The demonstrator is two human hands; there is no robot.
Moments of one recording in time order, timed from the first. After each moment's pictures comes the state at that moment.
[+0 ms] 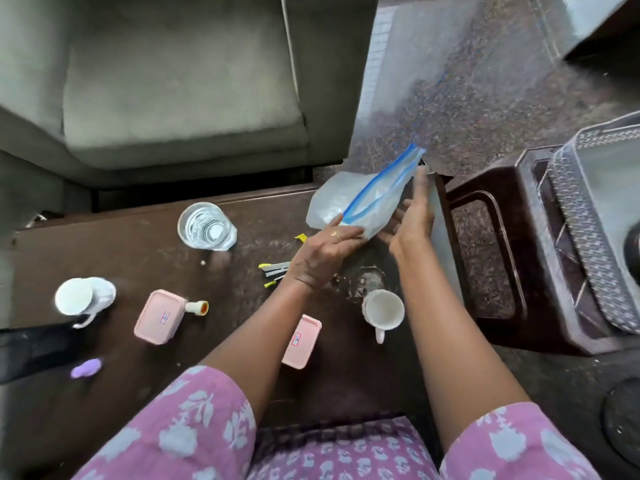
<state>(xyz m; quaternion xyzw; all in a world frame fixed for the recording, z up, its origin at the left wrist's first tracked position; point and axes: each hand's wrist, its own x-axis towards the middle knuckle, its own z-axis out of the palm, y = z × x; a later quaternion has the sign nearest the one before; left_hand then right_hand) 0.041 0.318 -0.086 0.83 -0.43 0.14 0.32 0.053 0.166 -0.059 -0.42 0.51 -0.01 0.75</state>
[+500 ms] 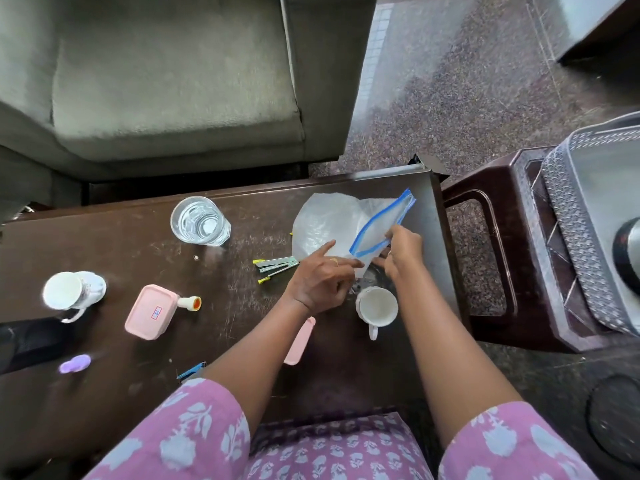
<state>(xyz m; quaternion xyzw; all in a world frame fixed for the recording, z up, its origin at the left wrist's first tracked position) 0.003 0.323 -0.097 0.86 -0.40 0.04 0.30 0.022 0.163 -0.103 -0.48 0.55 0.06 0.68</state>
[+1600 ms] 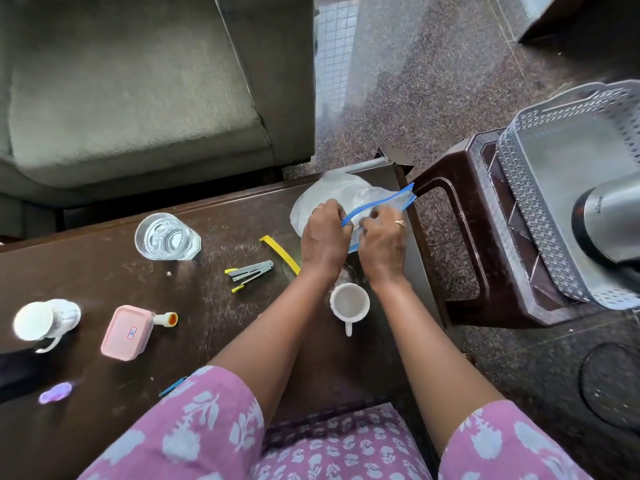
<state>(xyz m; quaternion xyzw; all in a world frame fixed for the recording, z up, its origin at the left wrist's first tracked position) 0.034 0.225 -0.058 0.93 -0.03 -0.14 0.35 -0.008 0.141 -0.086 -0.96 0.17 -0.11 0.21</state>
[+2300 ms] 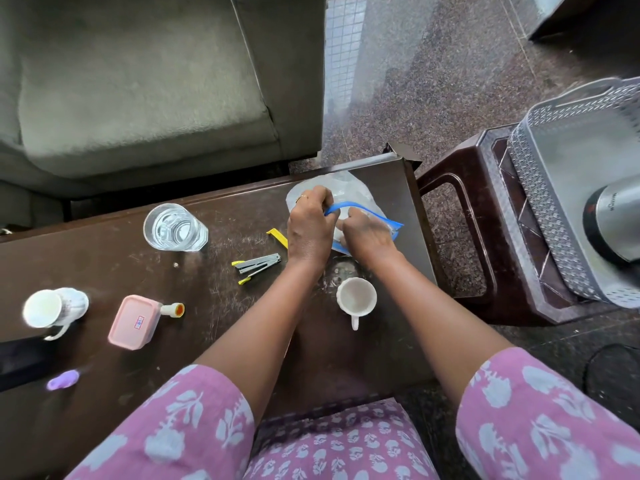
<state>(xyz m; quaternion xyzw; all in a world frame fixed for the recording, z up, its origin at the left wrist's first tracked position) 0.040 0.256 -0.057 0.91 -0.04 -0.04 0.40 0.018 0.155 -0.091 -0.97 0.03 0.18 0.15</state>
